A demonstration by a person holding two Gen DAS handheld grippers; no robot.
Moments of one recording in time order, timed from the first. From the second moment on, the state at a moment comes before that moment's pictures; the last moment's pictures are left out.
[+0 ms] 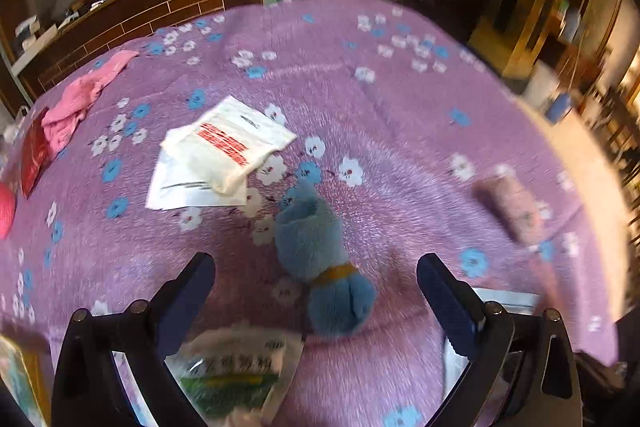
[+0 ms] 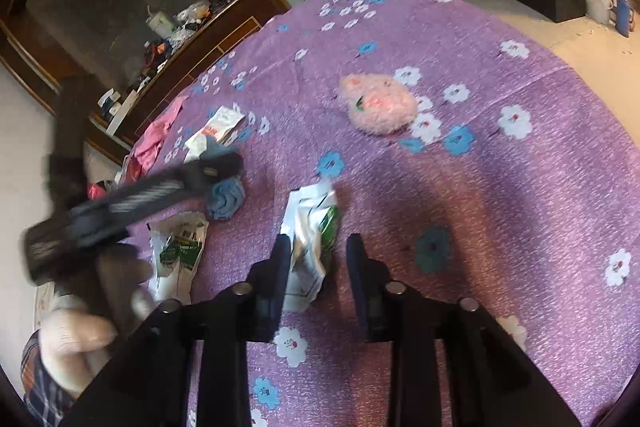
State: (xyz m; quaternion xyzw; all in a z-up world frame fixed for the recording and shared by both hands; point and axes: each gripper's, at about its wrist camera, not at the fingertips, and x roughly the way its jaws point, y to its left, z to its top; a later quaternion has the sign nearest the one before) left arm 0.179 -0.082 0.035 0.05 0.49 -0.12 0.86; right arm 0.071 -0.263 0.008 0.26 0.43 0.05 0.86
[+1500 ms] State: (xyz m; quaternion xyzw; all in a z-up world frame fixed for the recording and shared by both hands) left arm -0.087 0.055 0.141 -0.15 0.37 -0.31 0.86; right arm -0.088 -0.257 0.101 0.20 0.33 0.08 0.92
